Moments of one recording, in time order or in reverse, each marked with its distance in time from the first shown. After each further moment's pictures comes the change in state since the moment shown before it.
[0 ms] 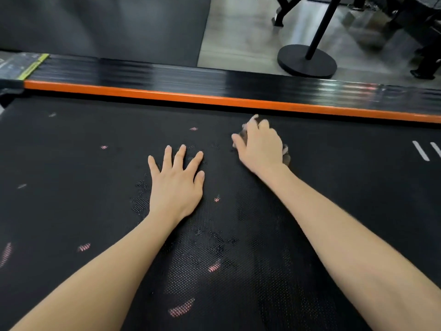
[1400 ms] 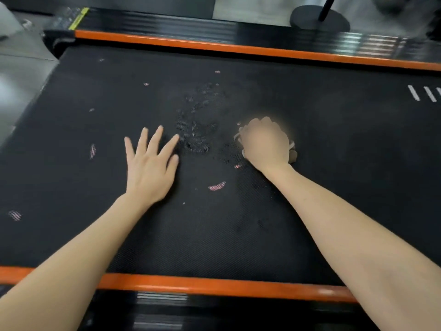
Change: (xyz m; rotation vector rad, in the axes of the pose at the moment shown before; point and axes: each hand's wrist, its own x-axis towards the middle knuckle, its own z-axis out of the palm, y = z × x) left_hand -0.161 -0.091 -0.033 -0.026 0.070 0.028; right_hand -0.171 -0.044 -0.025 -0.023 0.100 -0.095
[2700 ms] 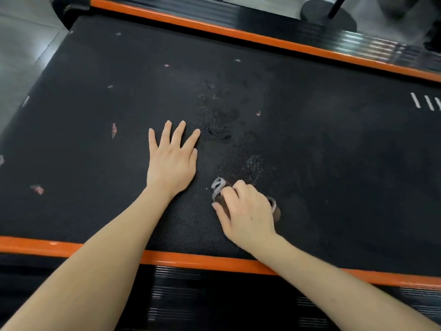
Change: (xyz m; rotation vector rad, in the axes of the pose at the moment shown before) left_hand -0.015 -0.006 0.008 0.000 -0.008 0.026; right_hand -0.141 -0.099 -0.048 0.099 -0.094 -0.292
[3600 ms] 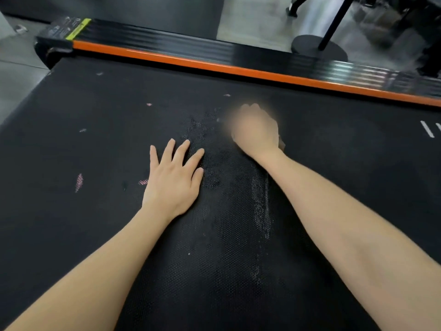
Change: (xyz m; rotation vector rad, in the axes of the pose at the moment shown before) left_hand 0.073 0.016 0.017 0.020 0.005 0.057; right_hand 0.224 0.154 0.058 -0.064 0.168 0.177
